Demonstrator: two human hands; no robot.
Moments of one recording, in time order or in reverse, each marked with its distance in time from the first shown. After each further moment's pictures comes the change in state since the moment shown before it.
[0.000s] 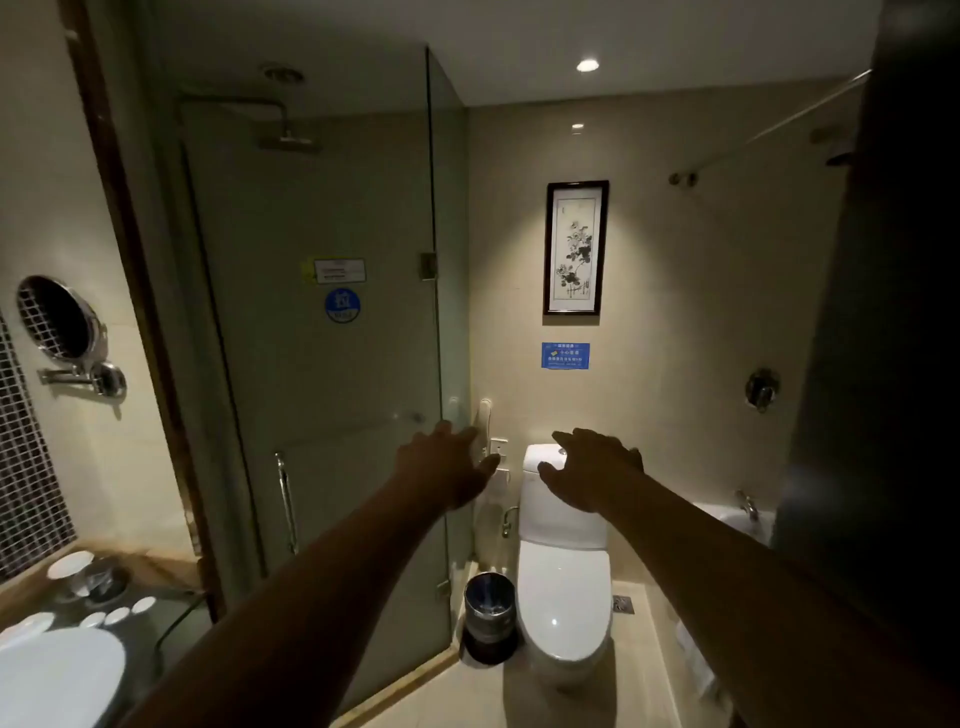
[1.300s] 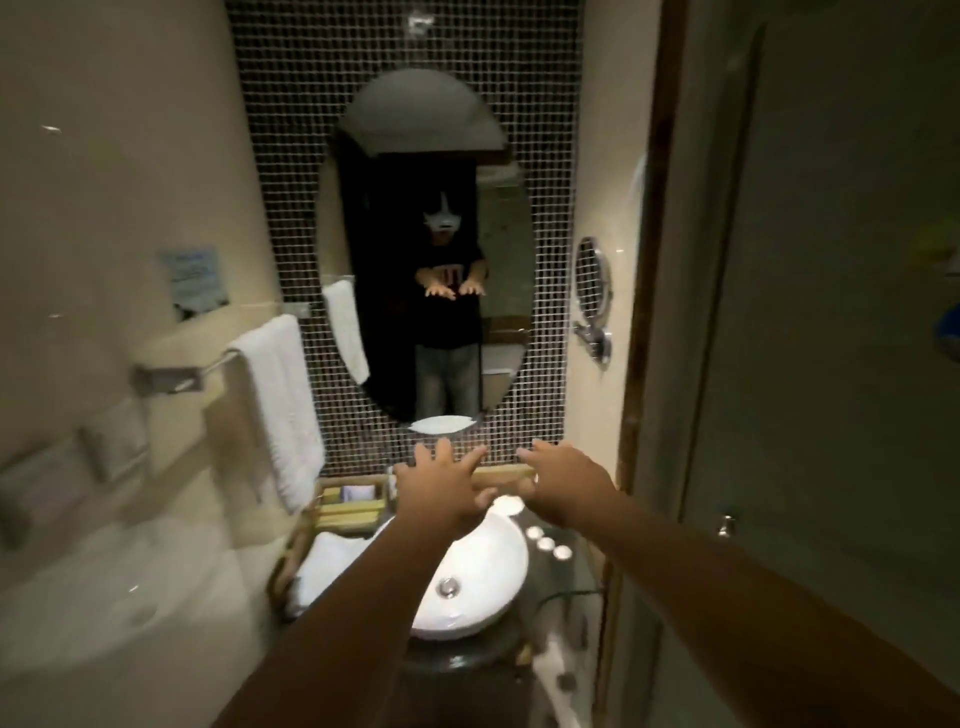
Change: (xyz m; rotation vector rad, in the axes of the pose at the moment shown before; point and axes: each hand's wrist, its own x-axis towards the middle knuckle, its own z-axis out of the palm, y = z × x) left_hand -0.014 -0.405 0.006 0.572 0.060 -1.312; right_hand 0.236 -0.531 0.167 0.224 -0.307 -1.475
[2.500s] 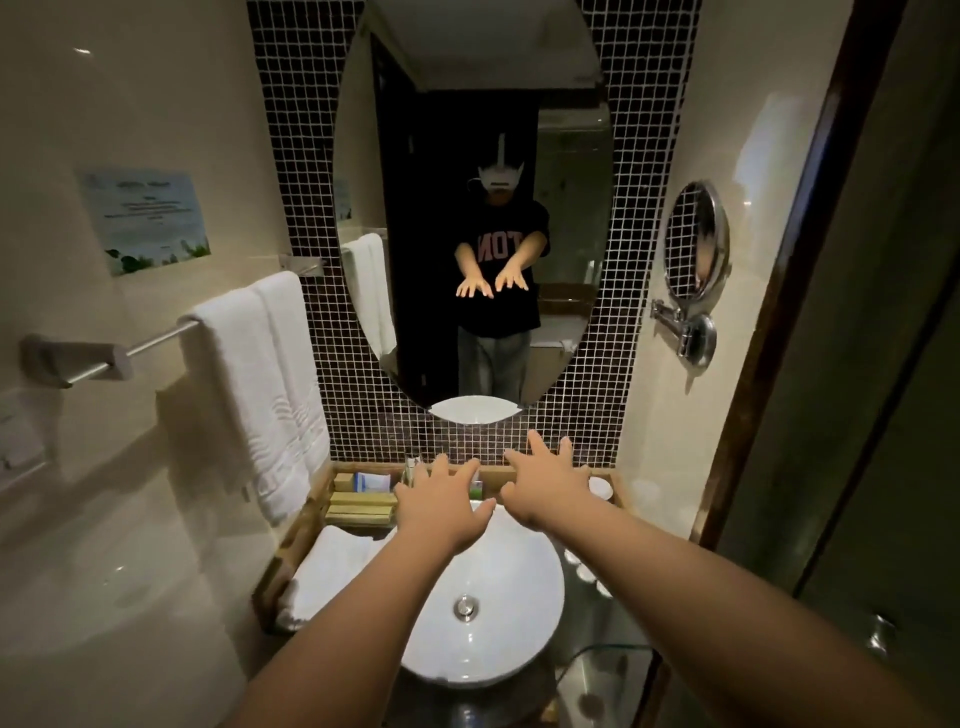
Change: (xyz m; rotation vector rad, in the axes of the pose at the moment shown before) left_hand 0.141 -0.059 0.138 -0.120 -0.171 -0.192; right_hand 0.202 -0.018 0.083 -0.006 -0.191 0.057
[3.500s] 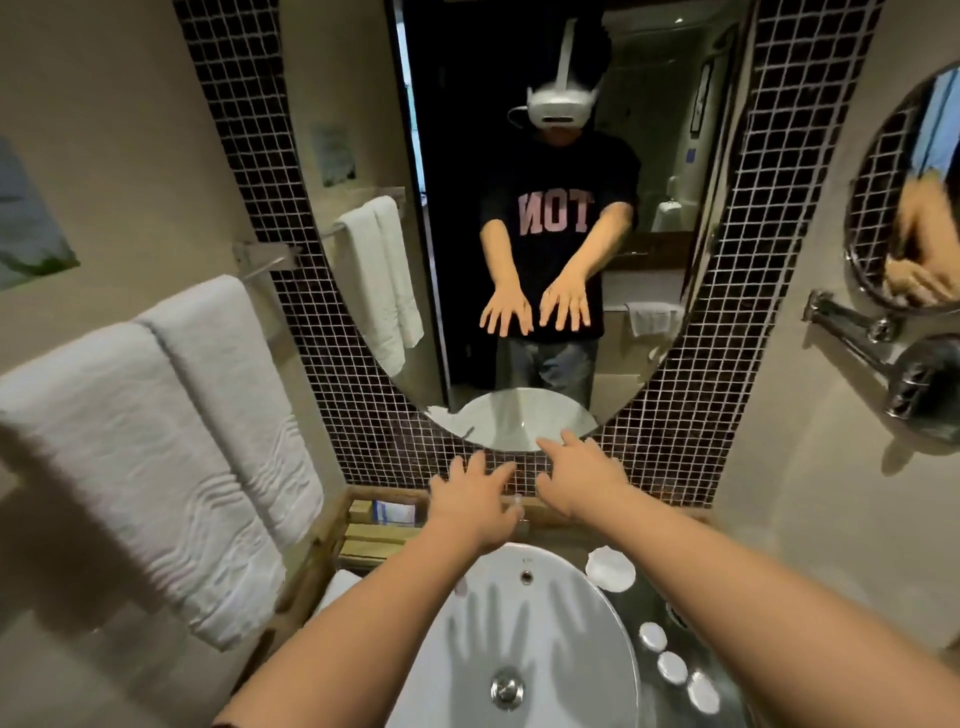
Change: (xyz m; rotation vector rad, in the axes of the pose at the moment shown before) left_hand 0.255 -0.027 0.064 0.100 -0.153 0.033; right_hand 0.283 0.030 0.010 0.080 -0.073 -0.086
